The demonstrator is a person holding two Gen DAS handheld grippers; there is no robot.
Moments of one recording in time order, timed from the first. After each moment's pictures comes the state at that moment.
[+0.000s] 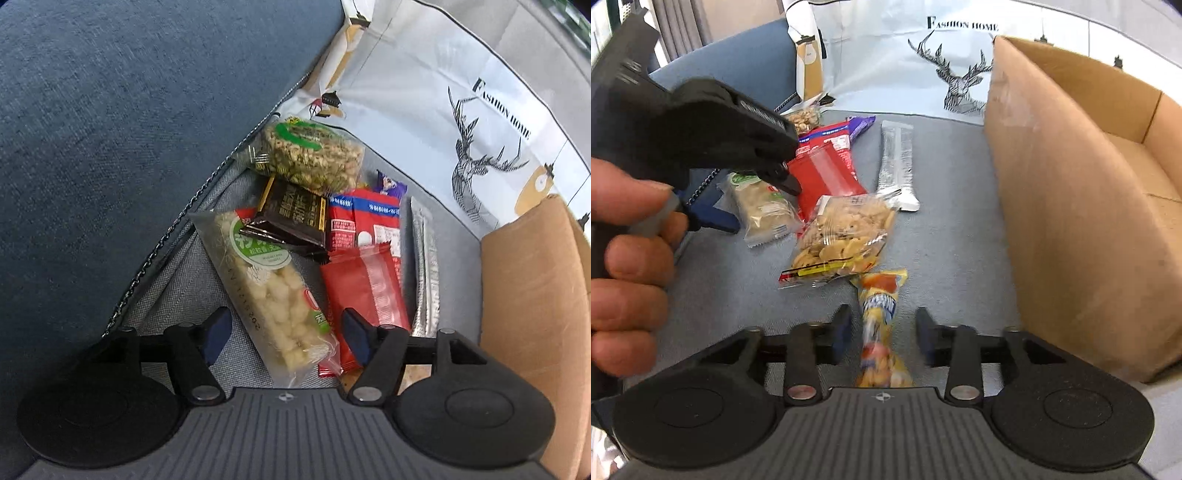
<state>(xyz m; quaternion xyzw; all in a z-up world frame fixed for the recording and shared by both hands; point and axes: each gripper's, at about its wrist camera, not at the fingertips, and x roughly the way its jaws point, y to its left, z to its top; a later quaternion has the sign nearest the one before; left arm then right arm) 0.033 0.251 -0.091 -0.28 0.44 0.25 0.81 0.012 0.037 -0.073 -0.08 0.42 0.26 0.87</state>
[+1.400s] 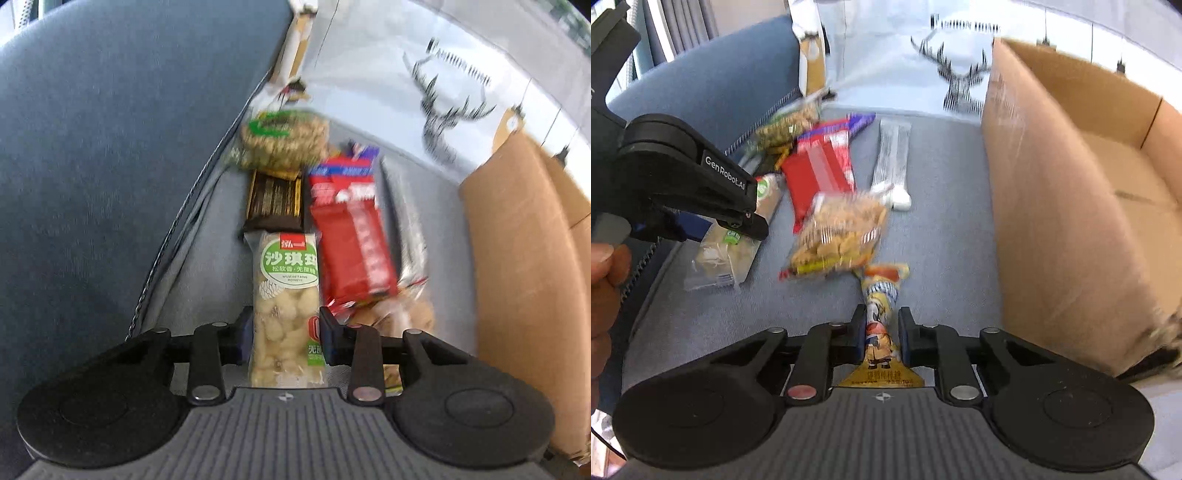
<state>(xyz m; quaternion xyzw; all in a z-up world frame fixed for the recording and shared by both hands) 0.014 0.227 -0.065 -0.21 0.47 0.21 0.83 0.010 0.029 -0.057 -0.09 0.41 0.26 0.87</state>
